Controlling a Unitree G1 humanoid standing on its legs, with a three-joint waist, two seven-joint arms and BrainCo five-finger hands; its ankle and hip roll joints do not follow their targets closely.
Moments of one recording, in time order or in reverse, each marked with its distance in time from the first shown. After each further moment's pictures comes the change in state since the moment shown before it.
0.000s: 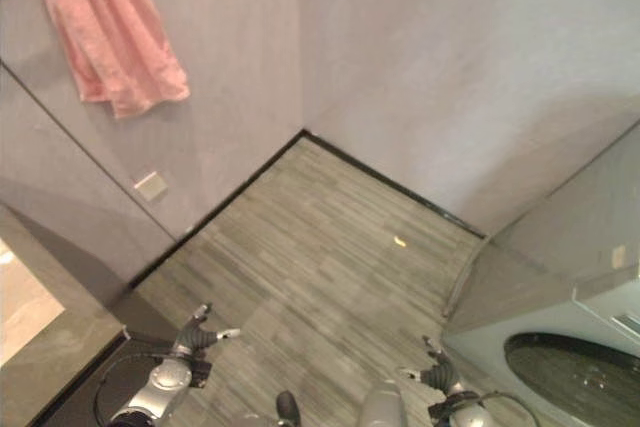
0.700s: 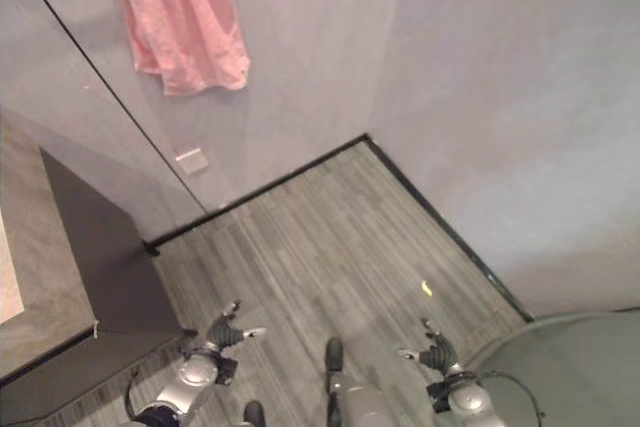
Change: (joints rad) left arm -0.056 -0.113 -0.072 0.009 0.007 -0.004 -0.008; right arm -0.085 -0.034 0.016 0.064 0.041 -0.003 -0.001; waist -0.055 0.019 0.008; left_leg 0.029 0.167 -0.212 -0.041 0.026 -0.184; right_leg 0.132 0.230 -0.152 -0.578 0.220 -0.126
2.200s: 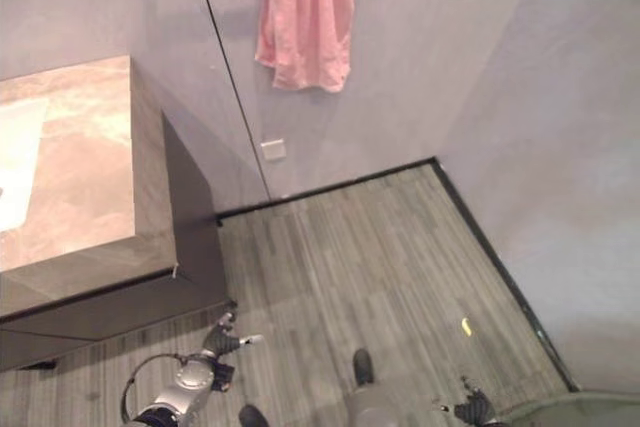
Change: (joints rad) left arm 0.002 -0.002 0.028 0.106 -0.028 0.026 -0.043; right arm 0.100 0.035 -0.085 0.258 -0.001 0.028 0.013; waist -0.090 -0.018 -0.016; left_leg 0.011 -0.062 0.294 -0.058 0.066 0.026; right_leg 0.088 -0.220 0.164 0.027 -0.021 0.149
